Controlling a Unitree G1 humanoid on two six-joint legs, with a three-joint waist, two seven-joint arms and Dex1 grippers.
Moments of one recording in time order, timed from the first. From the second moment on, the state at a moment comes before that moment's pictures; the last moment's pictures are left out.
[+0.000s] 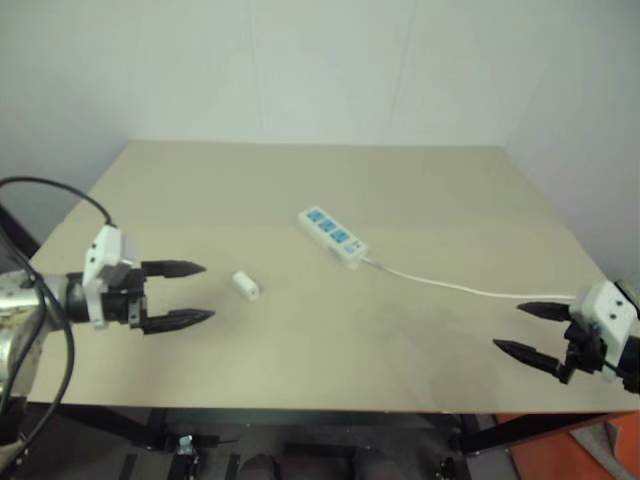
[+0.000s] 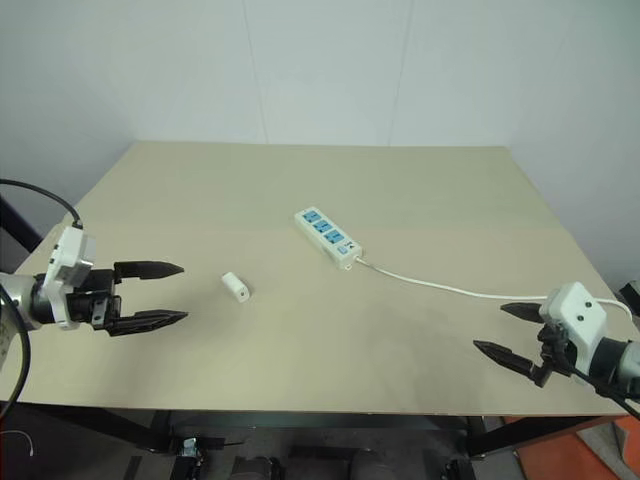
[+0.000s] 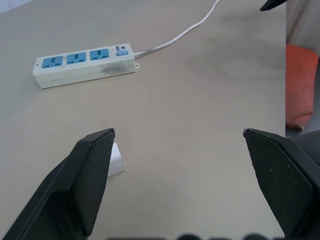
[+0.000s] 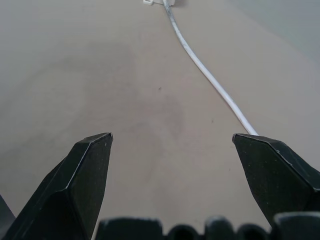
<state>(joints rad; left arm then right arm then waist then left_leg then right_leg) -0.26 0.98 0.29 -0.06 -0.59 0.42 -1.36 0.17 -0.93 -0.49 -0.17 0.41 0.29 1.07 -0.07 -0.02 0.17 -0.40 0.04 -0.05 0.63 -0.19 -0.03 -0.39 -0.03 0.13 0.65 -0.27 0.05</state>
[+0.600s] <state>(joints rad) -0.31 0.97 0.22 -0.07 -0.55 0.40 -1.36 -0.50 -0.64 -0.03 0.24 0.21 0.32 0.86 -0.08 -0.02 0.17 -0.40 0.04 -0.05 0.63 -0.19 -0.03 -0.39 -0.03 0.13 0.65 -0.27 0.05</state>
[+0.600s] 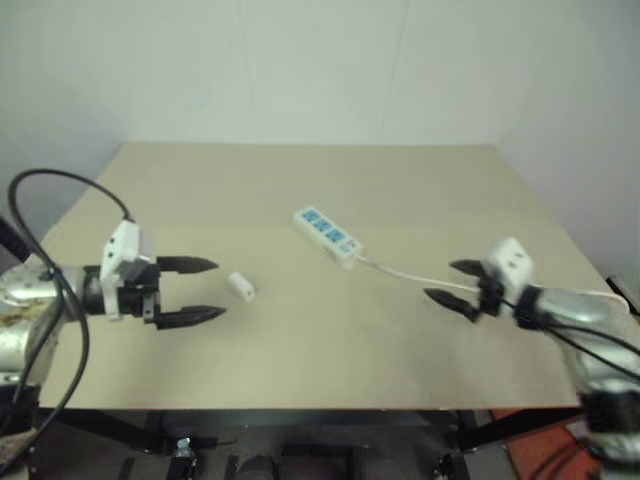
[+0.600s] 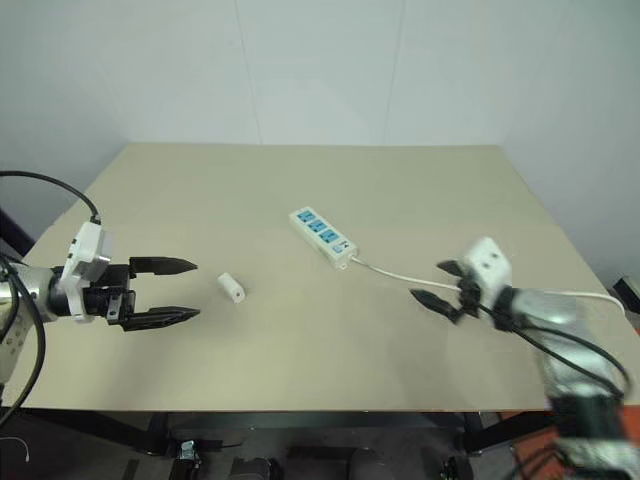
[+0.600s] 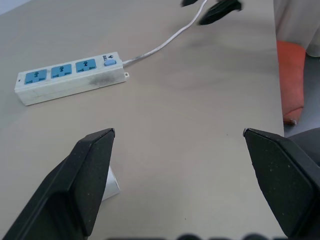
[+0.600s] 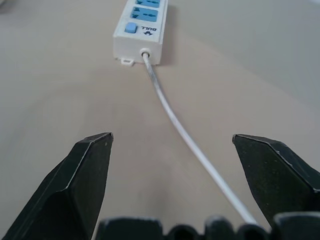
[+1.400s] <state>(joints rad) -0.20 1.00 0.29 -0.16 -0.55 0.40 -1.29 -0.85 -0.45 0.10 0.84 0.03 0.11 0.89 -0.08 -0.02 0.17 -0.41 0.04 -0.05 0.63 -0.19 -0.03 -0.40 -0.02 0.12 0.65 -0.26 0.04</state>
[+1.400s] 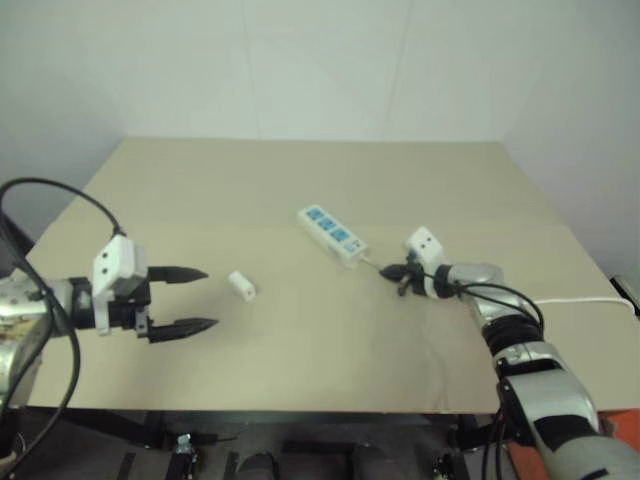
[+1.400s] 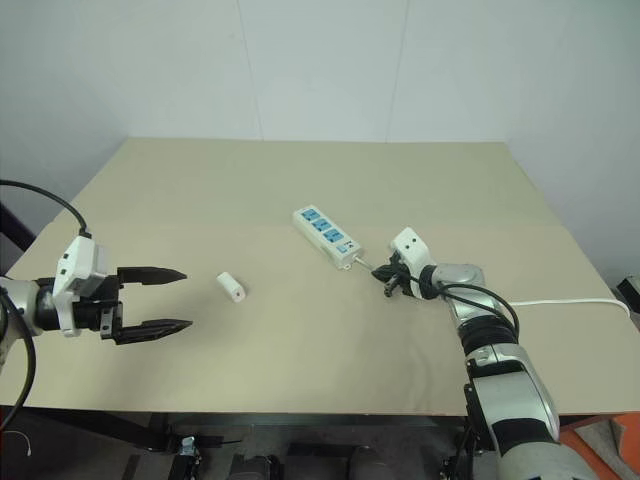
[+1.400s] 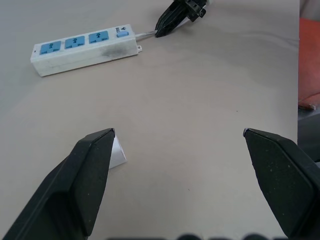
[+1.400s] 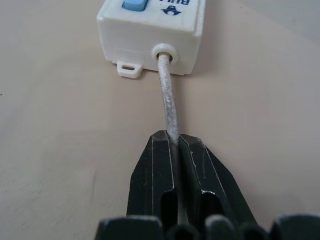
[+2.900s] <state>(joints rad) -0.34 0.97 0.17 -0.08 -0.51 0.33 -1.33 -0.34 -0.40 -0.01 0.09 0.21 0.24 0.71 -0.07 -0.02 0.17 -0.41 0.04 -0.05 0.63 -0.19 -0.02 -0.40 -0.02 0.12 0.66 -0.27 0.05</state>
